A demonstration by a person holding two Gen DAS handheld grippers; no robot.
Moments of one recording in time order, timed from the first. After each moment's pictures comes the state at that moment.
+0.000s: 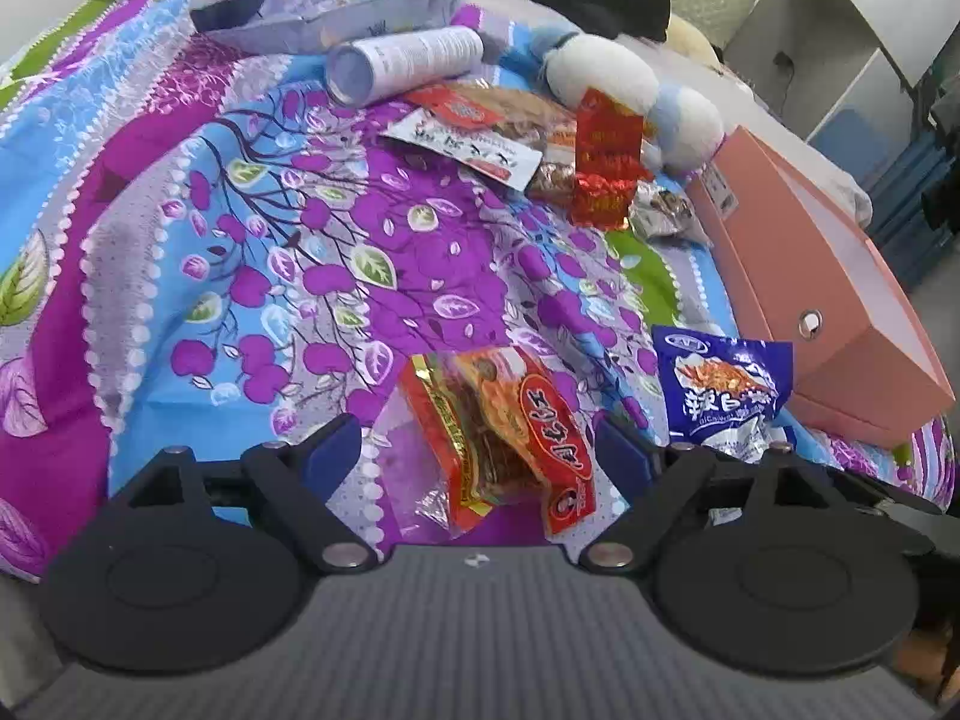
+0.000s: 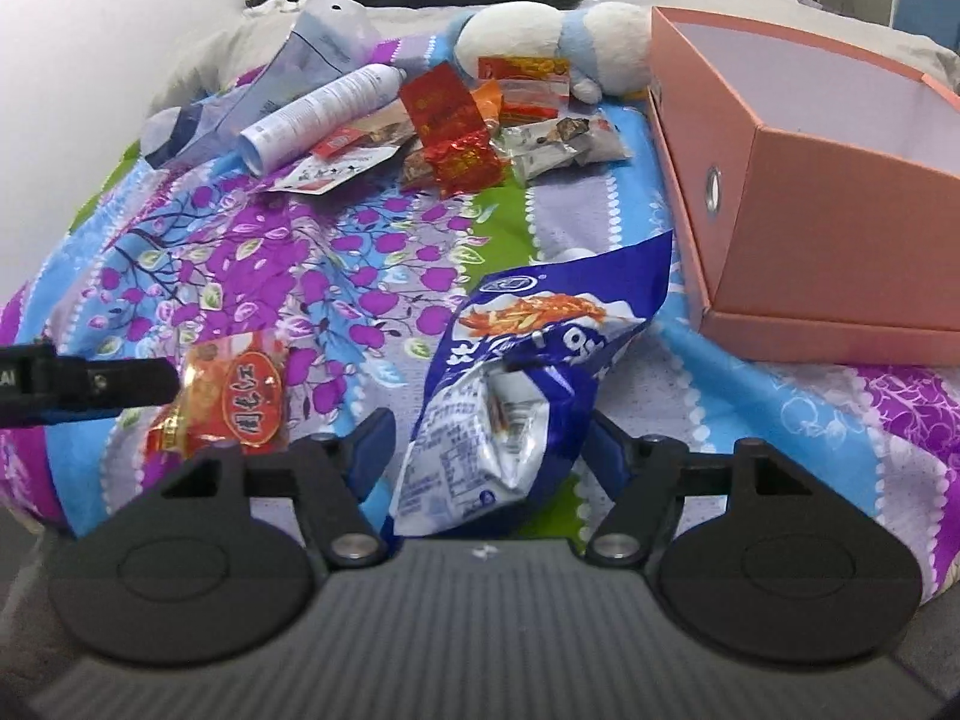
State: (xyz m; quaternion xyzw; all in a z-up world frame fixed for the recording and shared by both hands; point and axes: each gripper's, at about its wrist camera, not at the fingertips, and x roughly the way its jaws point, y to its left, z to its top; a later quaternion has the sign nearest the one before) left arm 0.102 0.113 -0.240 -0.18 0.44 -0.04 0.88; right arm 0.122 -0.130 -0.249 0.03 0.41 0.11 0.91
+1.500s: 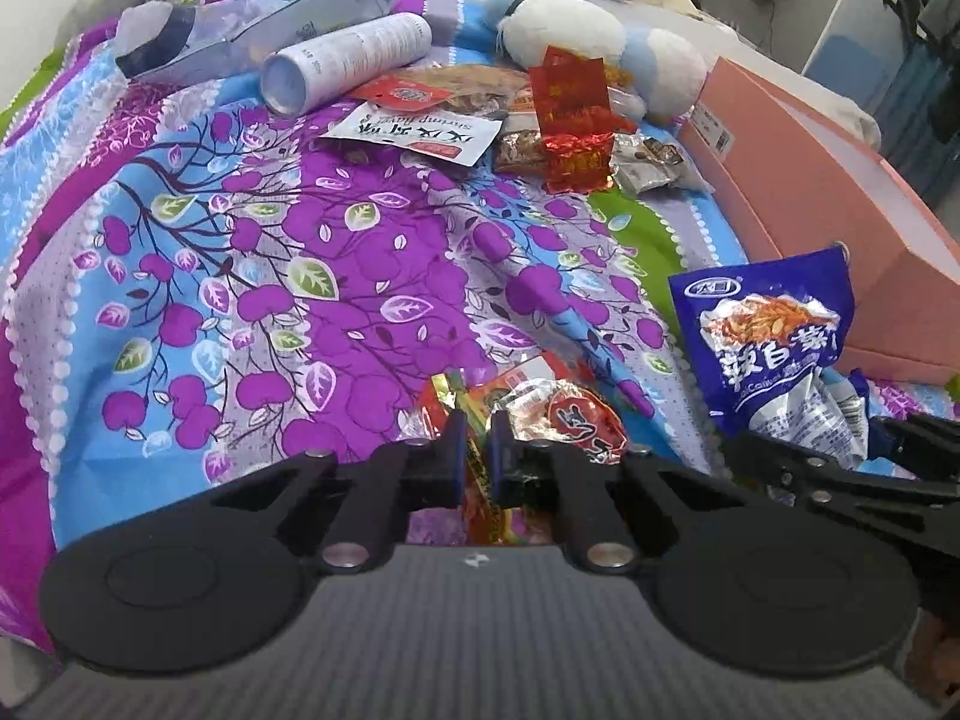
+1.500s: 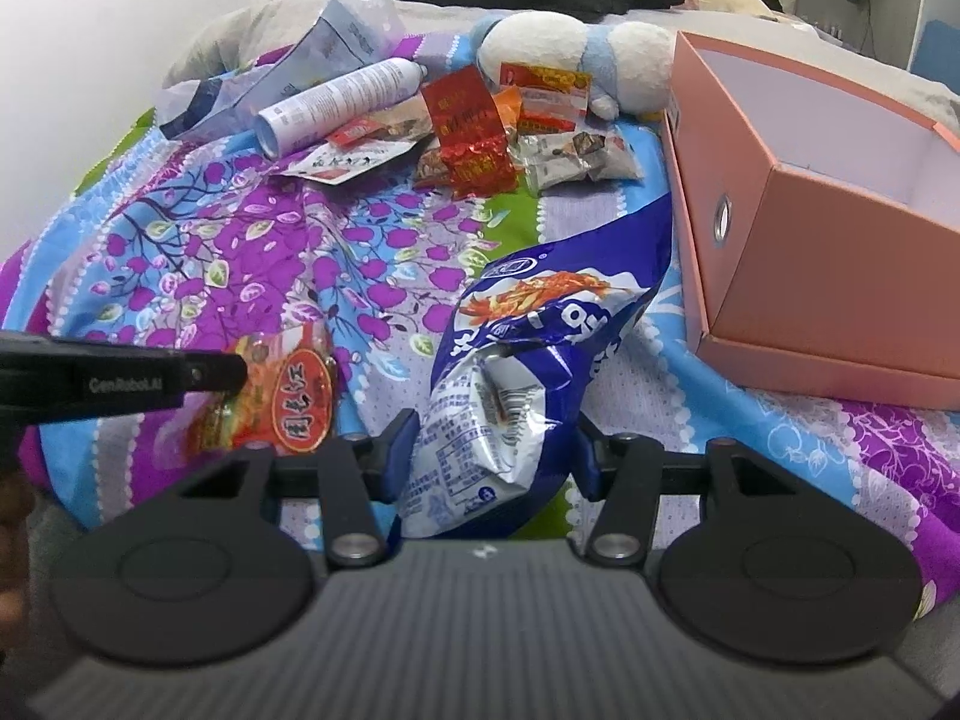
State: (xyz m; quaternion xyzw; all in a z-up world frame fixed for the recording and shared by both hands) left arm 0.125 0.071 -0.256 -0.09 0.44 -0.04 0.89; right arm 0.118 -0.126 -0.240 -0.02 0.40 0.12 0.91
